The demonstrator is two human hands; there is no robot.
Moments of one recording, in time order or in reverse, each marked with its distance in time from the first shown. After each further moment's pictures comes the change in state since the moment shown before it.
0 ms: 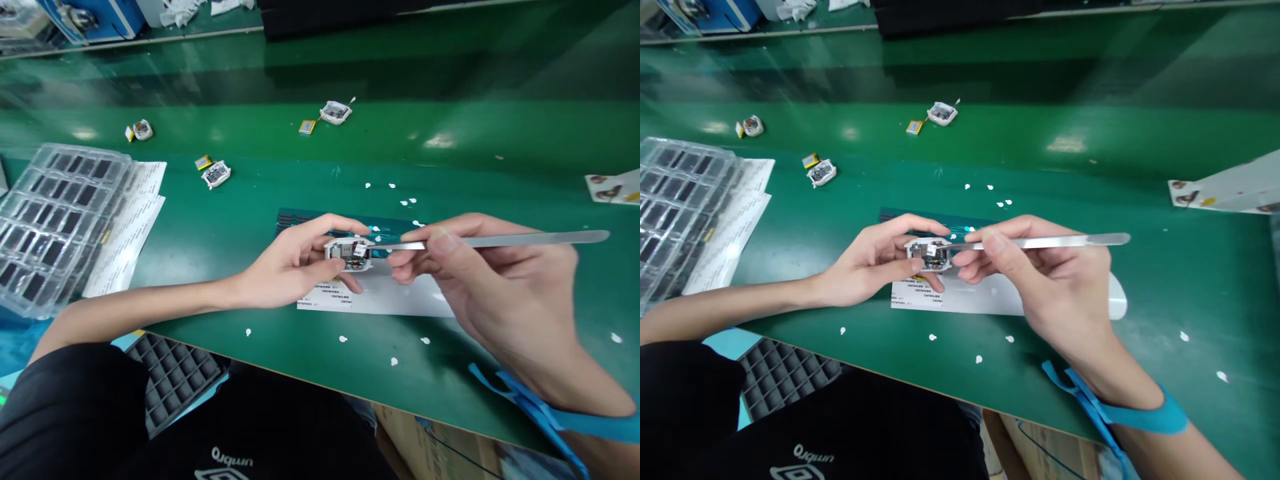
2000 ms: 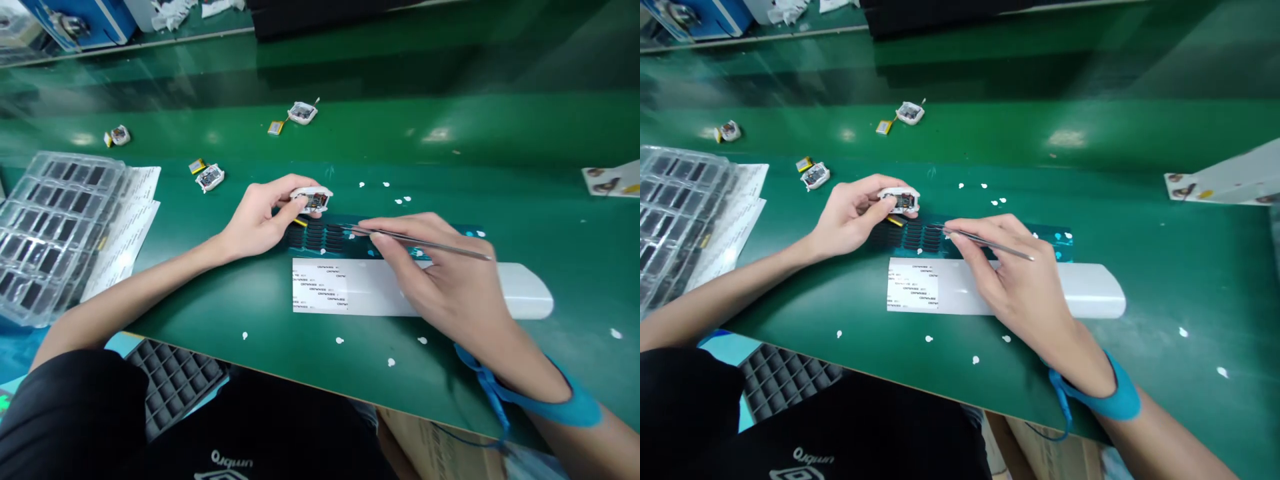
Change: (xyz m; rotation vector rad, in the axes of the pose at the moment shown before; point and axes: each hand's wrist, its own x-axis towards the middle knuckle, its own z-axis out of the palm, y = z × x) left_hand 0.028 -0.005 -0.053 0.466 0.218 0.235; right_hand 0.013 0.029 -0.010 -0.791 -0.075 -0.555
